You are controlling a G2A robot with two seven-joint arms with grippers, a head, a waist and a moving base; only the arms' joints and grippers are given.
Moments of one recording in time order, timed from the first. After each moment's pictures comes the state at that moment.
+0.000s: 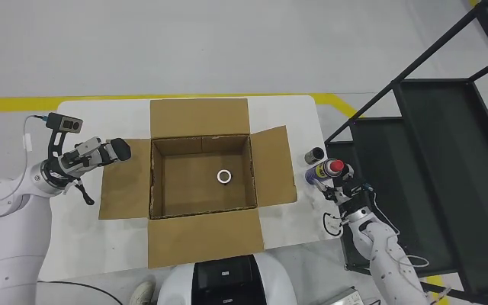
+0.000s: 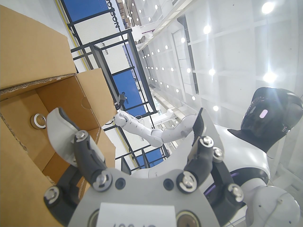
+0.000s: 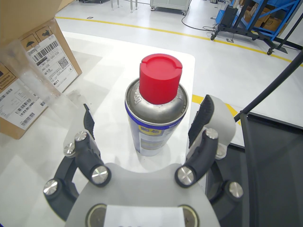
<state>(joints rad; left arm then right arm) 1.14 -1.01 -1.59 -1.28 -0.73 -0.40 -1.42 -1.59 -1.18 1.60 -1.18 -1.41 -0.45 -0.61</state>
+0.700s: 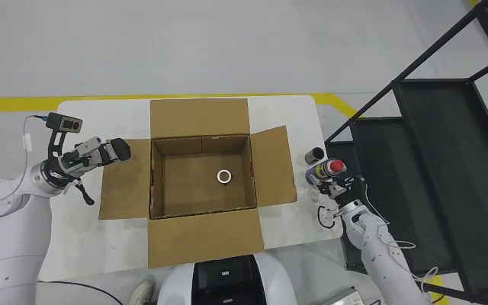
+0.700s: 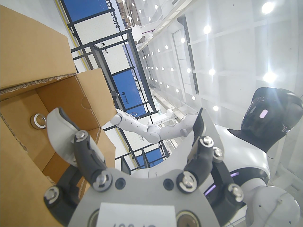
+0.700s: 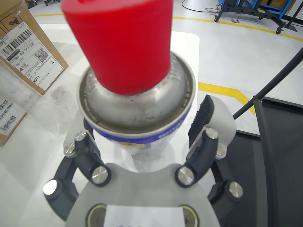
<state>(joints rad) 1.14 -1.01 -1.59 -1.28 -0.73 -0.40 -1.42 -1.42 -1.19 1.52 -0.93 -1.36 -0.49 -0.61</state>
